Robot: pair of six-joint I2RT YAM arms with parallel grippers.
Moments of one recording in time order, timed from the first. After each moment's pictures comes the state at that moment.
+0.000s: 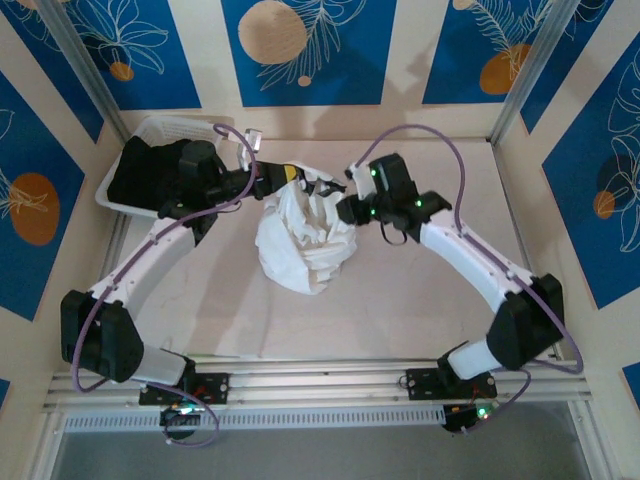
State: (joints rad) left arm -0.34 1.42 1.18 0.11 0.82 -0.58; right arm 0.54 1.42 1.22 -0.53 -0.17 0.06
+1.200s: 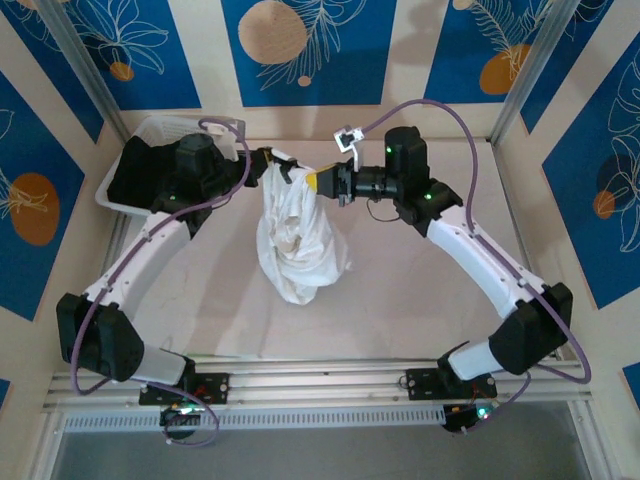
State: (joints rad) left arm -0.31 1.43 1.27 -0.13 0.33 -0.37; right arm 0.50 1.45 1.37 -0.18 -0.81 0.42
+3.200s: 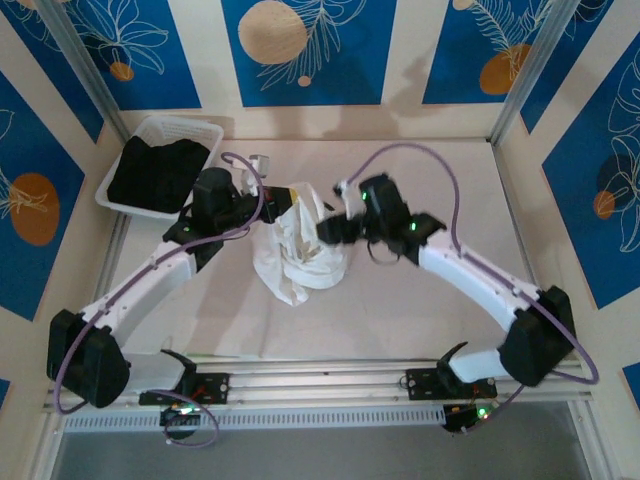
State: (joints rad) left arm -0.46 1.27 1.02 0.00 0.48 -0.56; right arm 0.66 1.33 1.06 -0.40 -0.26 0.28
